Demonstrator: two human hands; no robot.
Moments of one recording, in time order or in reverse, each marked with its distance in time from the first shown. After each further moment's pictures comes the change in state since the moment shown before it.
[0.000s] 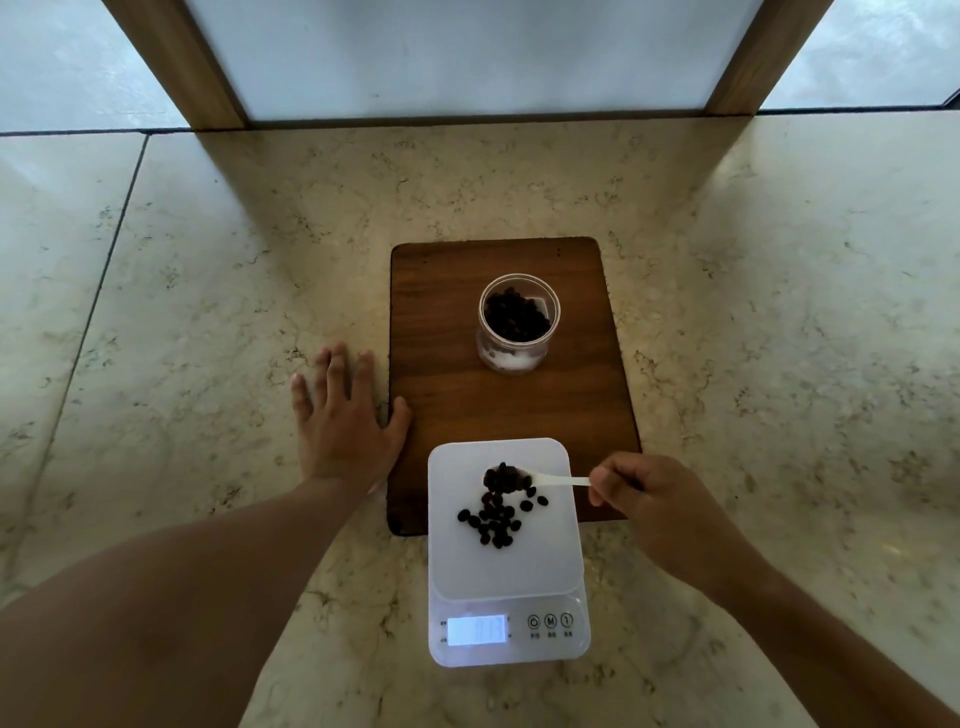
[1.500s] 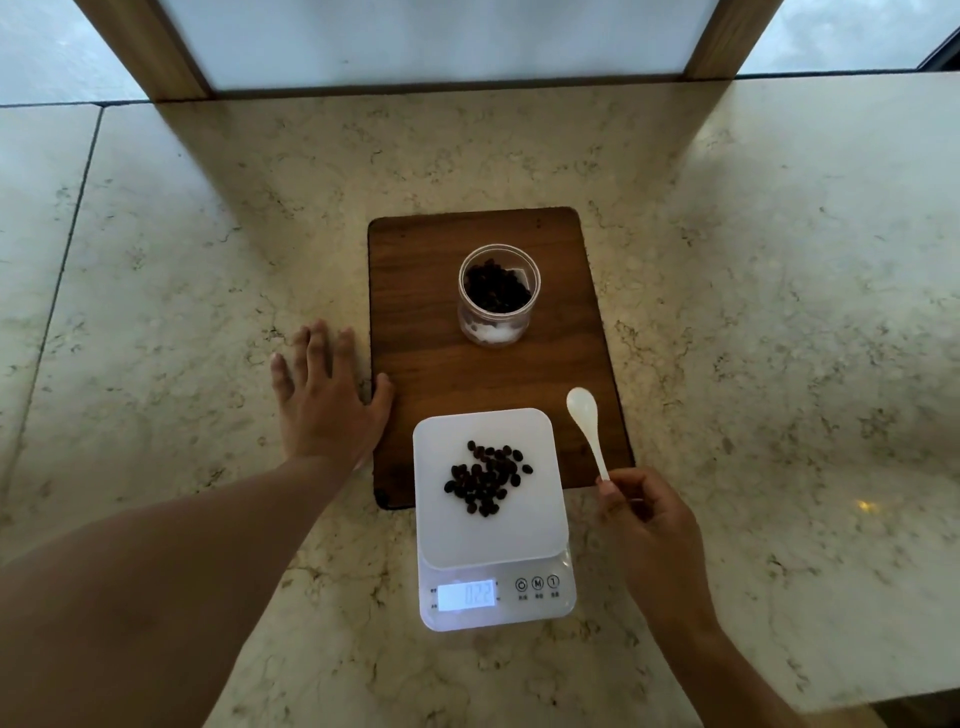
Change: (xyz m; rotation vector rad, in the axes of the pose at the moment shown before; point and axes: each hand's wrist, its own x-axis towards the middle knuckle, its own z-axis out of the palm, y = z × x) left_hand 0.001 -0.005 0.012 -0.040 0.056 0.004; right_hand -0.043 0.045 0.056 0.351 0.452 0.143
